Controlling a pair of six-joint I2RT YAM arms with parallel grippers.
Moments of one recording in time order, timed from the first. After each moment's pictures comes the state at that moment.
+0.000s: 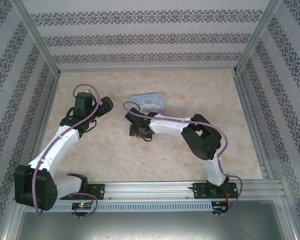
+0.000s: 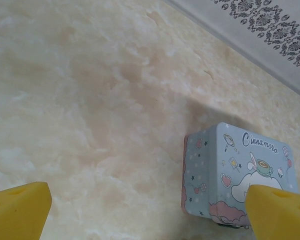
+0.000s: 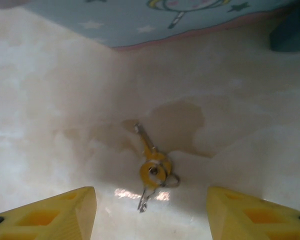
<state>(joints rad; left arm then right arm) -0.16 1.19 0.86 -0.34 -0.02 -0.68 0.90 2.05 1.42 -0.56 0.09 0.97</state>
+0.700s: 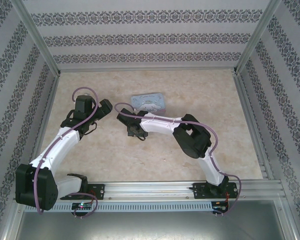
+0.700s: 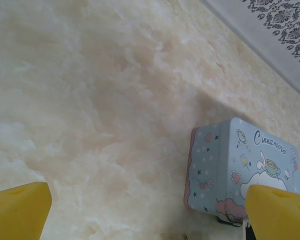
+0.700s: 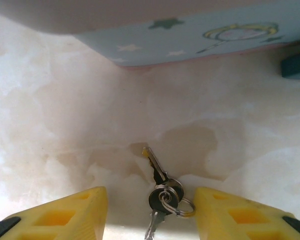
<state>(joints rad) -0.15 1.19 0.81 -0.32 0.01 -0.74 0.93 2.18 1.61 -0.73 0.21 0.96</state>
